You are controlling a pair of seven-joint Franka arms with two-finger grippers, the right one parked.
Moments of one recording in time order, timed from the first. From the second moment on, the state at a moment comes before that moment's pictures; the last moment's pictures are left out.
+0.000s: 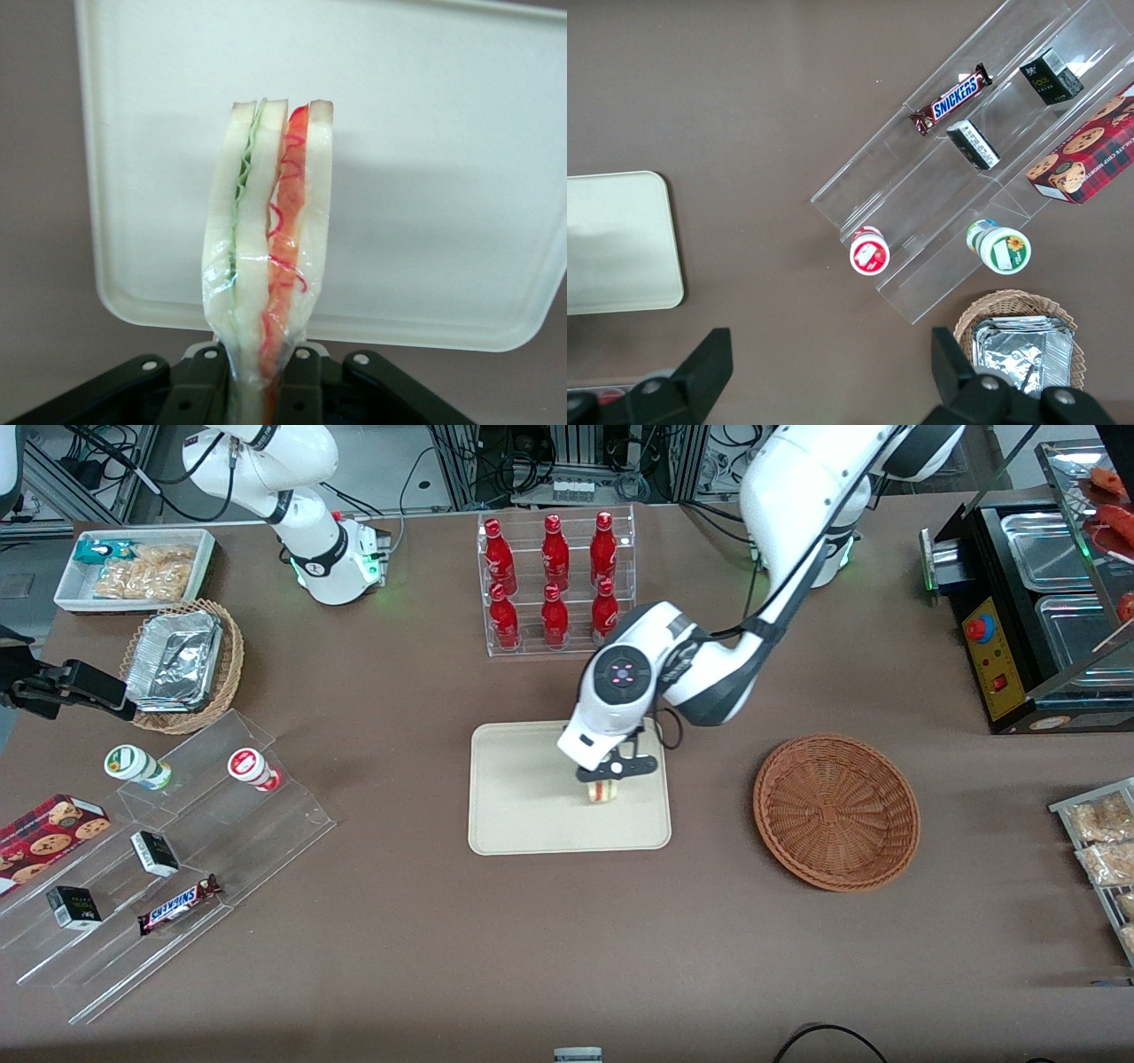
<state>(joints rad) -0.52 0.62 -0.30 -1.56 0.00 2.07 -0.91</state>
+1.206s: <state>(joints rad) -0.56 0.77 -0.29 -1.44 0.01 2.14 -0.93</state>
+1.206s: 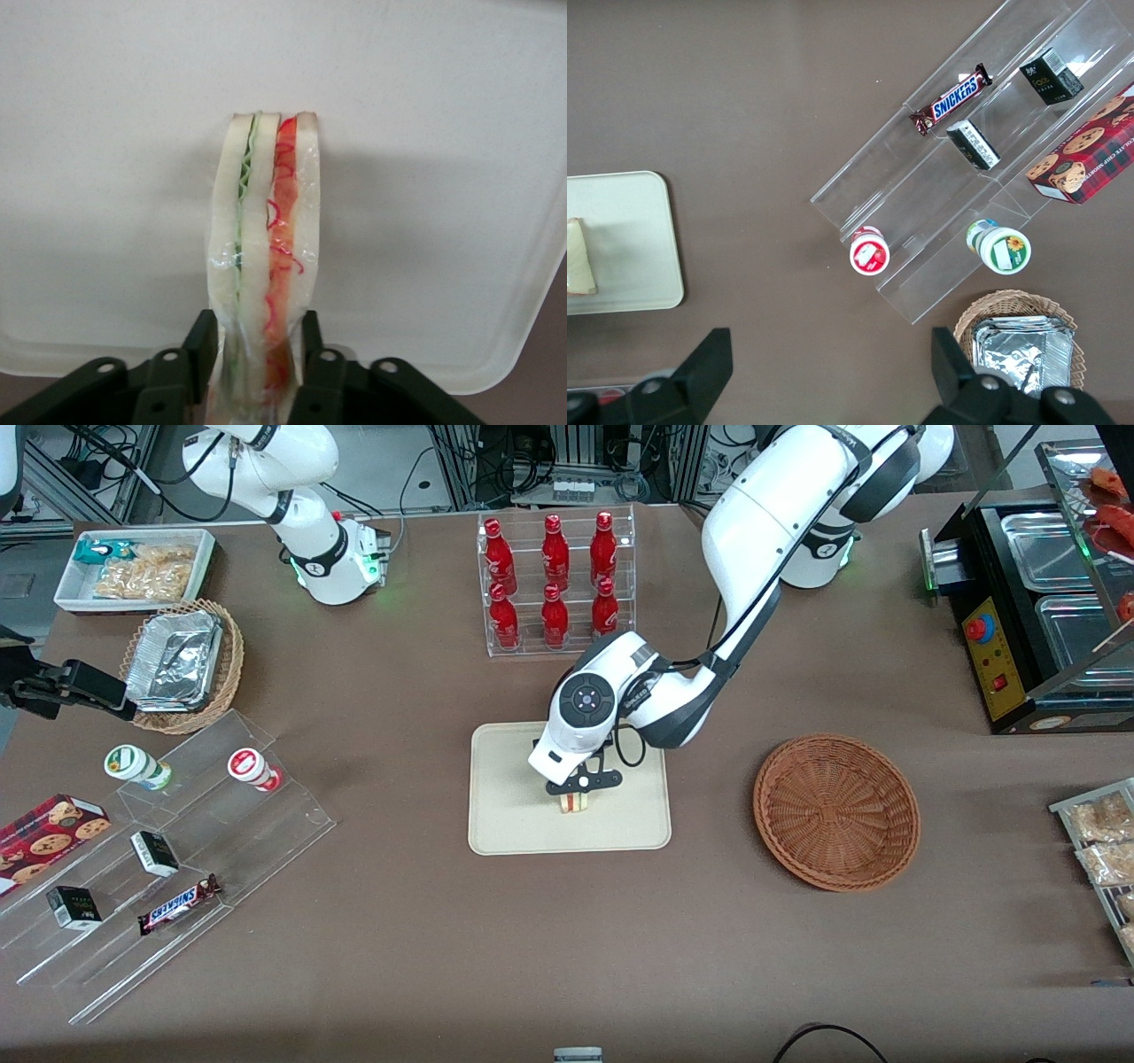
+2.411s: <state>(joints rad) -0.55 0.67 -0.04 -1.36 0.04 1.99 -0.89</state>
